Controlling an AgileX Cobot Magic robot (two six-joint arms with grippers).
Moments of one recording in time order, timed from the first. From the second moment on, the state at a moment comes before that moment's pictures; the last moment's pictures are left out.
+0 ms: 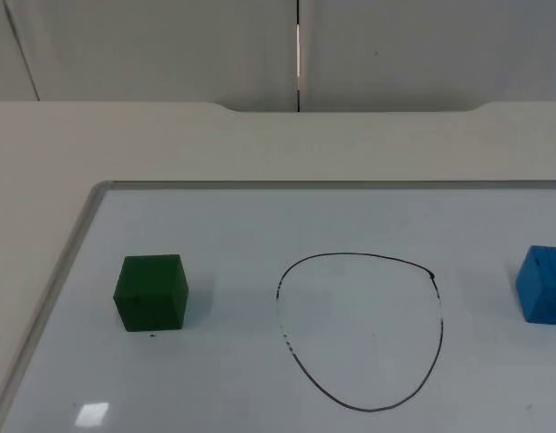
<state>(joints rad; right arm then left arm) -0.02 0.00 -0.52 -0.04 1.08 -0.02 0.09 0.00 -0.50 0.01 1.08 0.06</state>
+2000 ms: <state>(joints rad) -0.02 0.35 -0.76 -0.01 0.97 -0.02 0.09 0.00 -0.50 0.01 1.08 0.06</state>
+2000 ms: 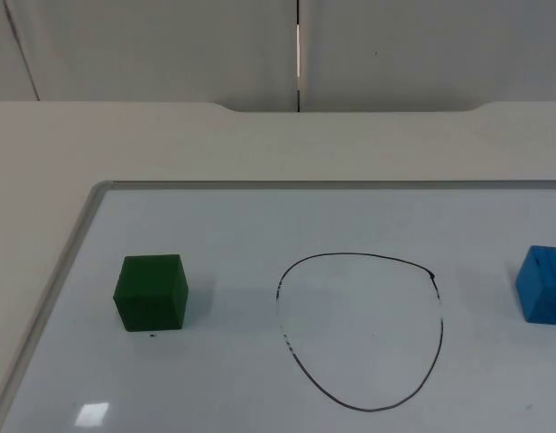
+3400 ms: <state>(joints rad) -0.02 0.94 -0.89 0.01 0.78 -0.02 0.09 0.12 -0.54 -0.03 1.02 0.05</state>
